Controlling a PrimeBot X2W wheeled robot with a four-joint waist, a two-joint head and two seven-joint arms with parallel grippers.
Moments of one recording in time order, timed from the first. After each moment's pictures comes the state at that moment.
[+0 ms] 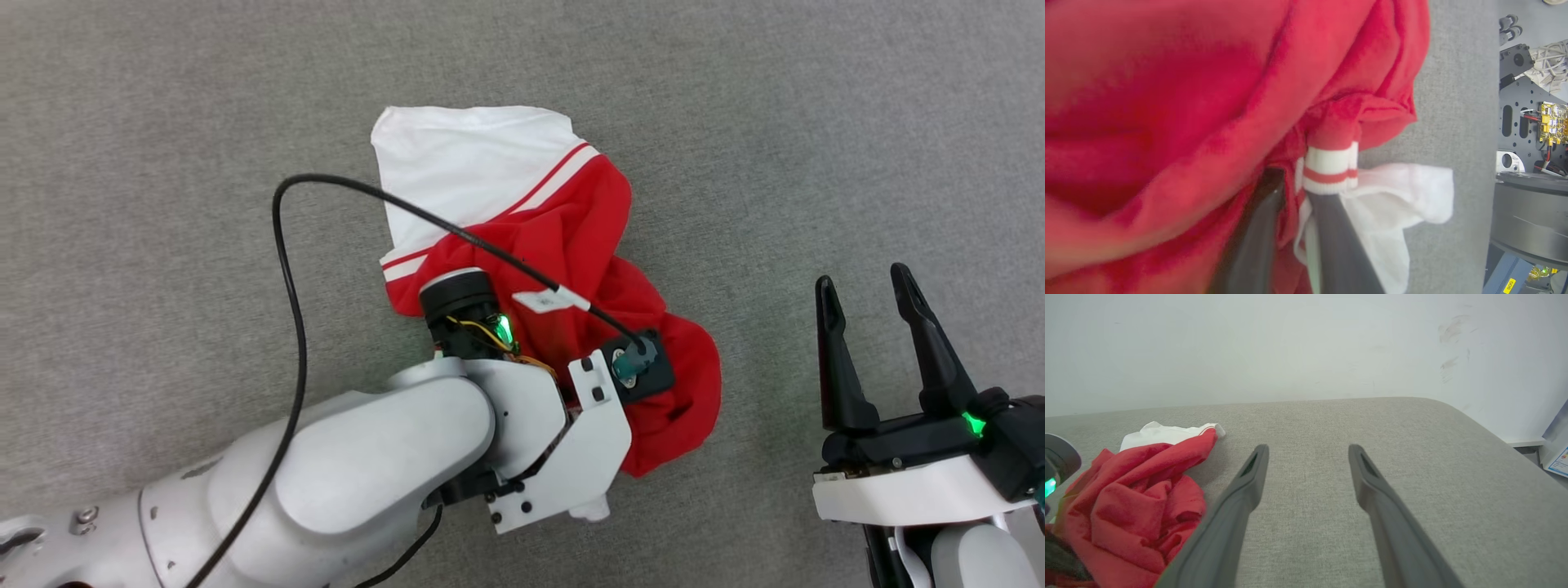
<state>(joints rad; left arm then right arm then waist) -0.99 0.44 -1.26 0.03 -0.71 -0.13 0.87 -0.08 -0.05 0.03 -0.10 0.14 0.13 -0.26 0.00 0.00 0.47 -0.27</state>
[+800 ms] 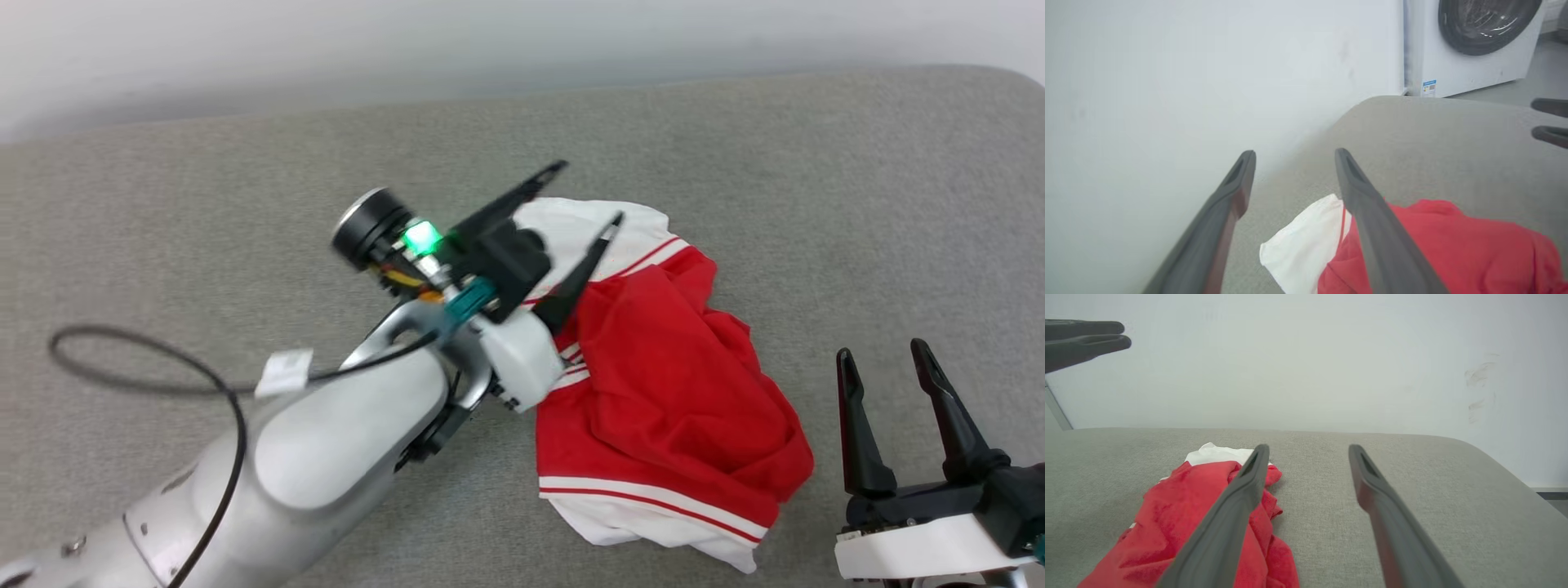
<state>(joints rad) -0.90 0.40 -1.07 0.20 -0.56 0.15 -0.09 0.04 -0.05 -0.04 -0.09 0.05 0.13 -0.26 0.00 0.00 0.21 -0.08</state>
